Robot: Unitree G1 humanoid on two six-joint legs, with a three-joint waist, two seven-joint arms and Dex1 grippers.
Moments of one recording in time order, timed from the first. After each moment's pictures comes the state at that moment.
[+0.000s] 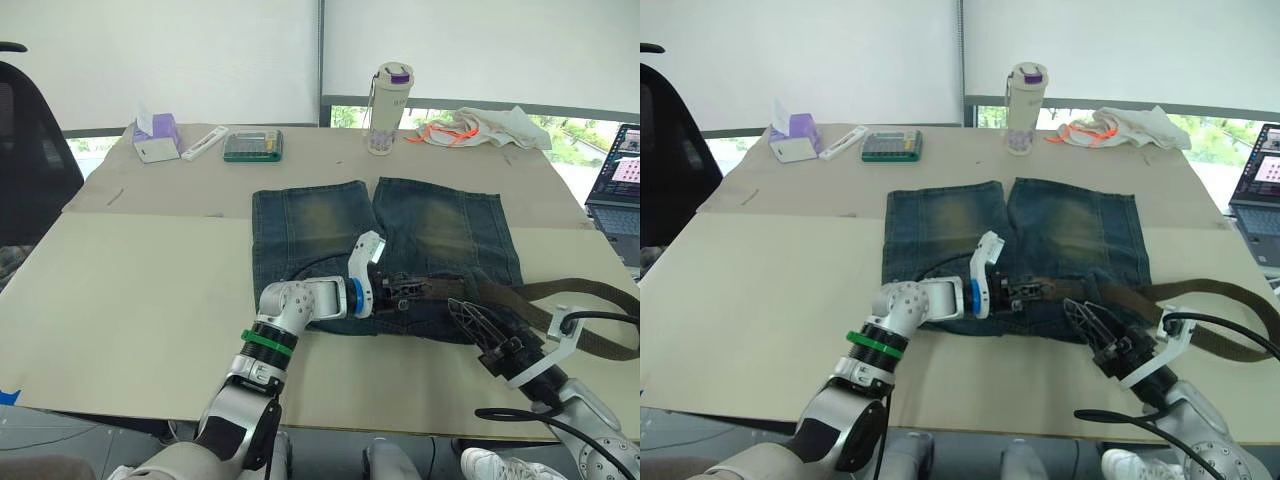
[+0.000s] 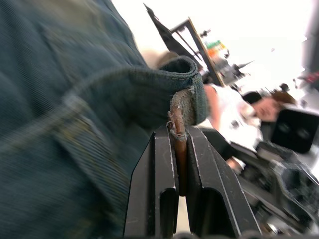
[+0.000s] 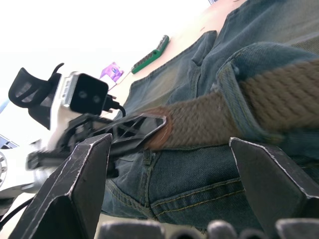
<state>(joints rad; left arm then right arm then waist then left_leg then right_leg) -0.76 -0.11 -0.11 0.35 -0.72 0.99 -0.56 0.21 -0.39 -0.45 -0.43 1.08 0.65 0.51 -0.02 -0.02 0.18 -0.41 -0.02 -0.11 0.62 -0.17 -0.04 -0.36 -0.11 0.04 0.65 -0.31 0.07</state>
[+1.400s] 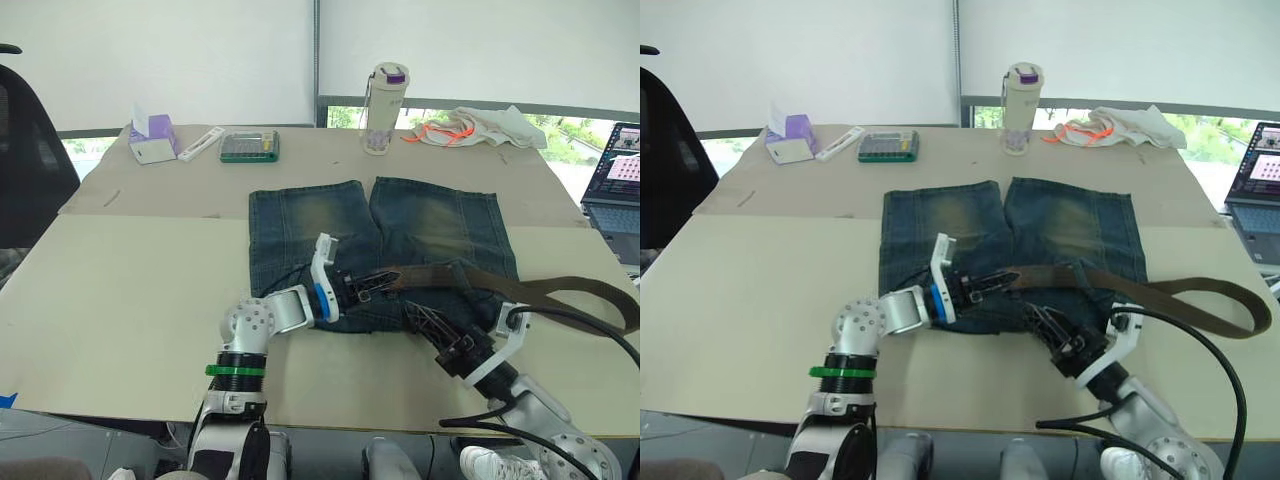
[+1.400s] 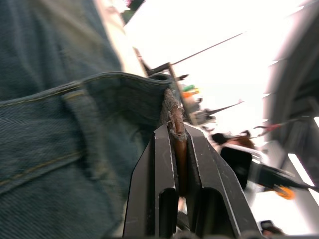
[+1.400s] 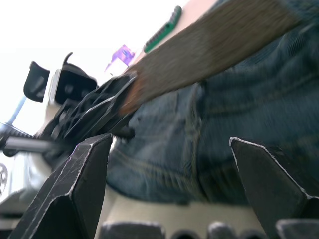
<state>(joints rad) -0.59 -0.06 0.16 0.12 -0.93 1.17 -0.47 0.16 -0.32 -0.28 -0.49 1.15 0.67 0.32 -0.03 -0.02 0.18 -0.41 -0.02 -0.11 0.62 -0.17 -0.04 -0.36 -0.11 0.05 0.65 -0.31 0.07</state>
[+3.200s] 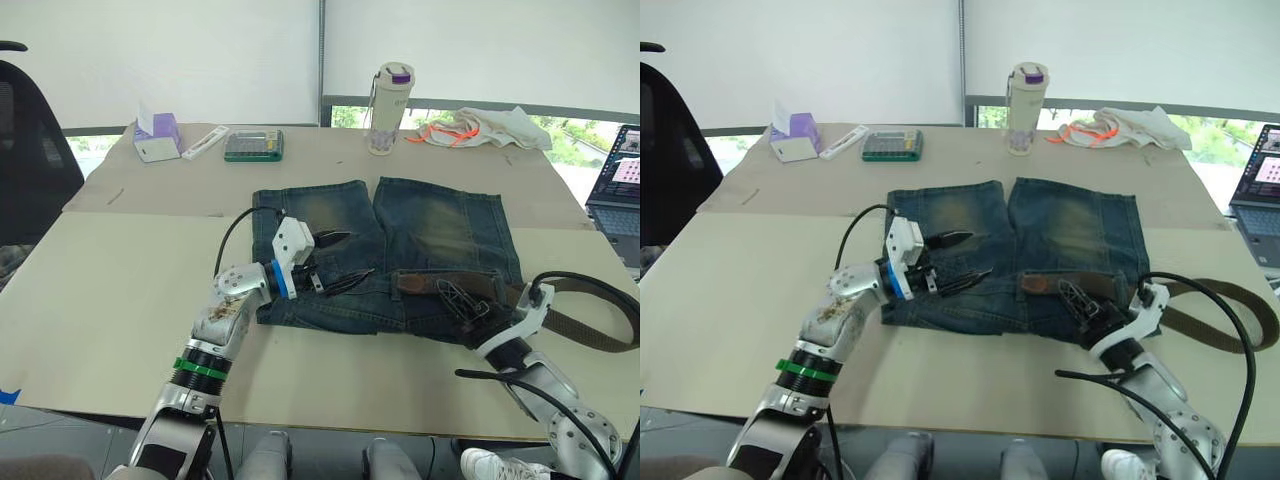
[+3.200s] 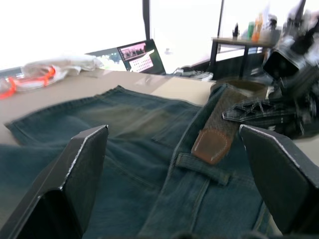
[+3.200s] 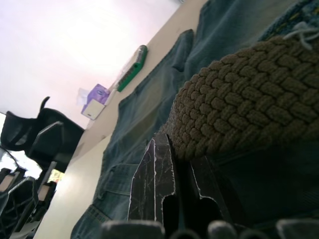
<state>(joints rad) -0.57 0.28 -0.15 0.18 -0.27 0.02 -0.95 0.04 -0.33 -0.37 -0.35 1.25 0.68 0.13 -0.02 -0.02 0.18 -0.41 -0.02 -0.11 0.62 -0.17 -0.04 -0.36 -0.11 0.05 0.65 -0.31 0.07</state>
